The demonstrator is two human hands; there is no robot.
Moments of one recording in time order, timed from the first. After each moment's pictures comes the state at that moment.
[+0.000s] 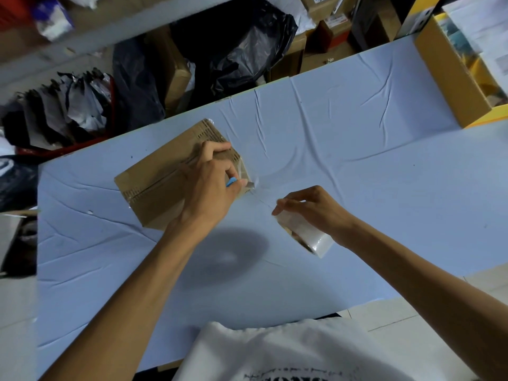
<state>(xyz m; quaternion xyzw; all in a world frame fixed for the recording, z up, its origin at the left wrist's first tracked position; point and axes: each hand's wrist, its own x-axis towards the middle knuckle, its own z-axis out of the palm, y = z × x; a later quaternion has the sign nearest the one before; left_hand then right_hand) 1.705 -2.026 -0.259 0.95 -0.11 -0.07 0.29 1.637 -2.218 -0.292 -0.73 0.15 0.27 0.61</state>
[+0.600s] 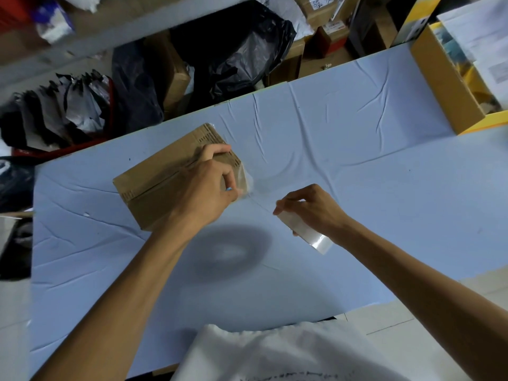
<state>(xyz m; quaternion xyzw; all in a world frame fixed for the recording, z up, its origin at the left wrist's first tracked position) 1.710 -2.021 -0.243 0.95 -0.12 -0.15 0.27 1.645 -2.223 -0.296 -0.79 0.15 0.25 0.54</state>
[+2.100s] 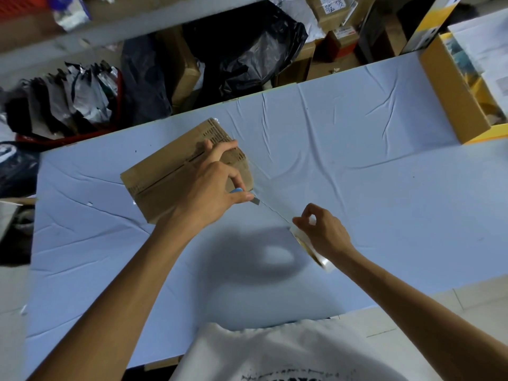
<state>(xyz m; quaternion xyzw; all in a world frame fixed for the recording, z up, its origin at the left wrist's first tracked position) 1.701 -2.014 -0.233 0.94 -0.12 -0.18 0.27 1.610 -2.217 -0.339 -0.87 0.22 0.22 0.38</state>
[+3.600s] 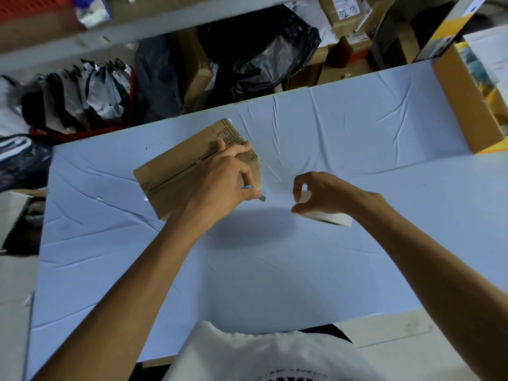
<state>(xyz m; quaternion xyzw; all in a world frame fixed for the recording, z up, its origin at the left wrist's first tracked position) 1.707 -2.011 -0.230 0.94 -0.12 -0.18 0.25 1.696 -2.232 -0.307 -0.92 -0.08 0.29 0.26</state>
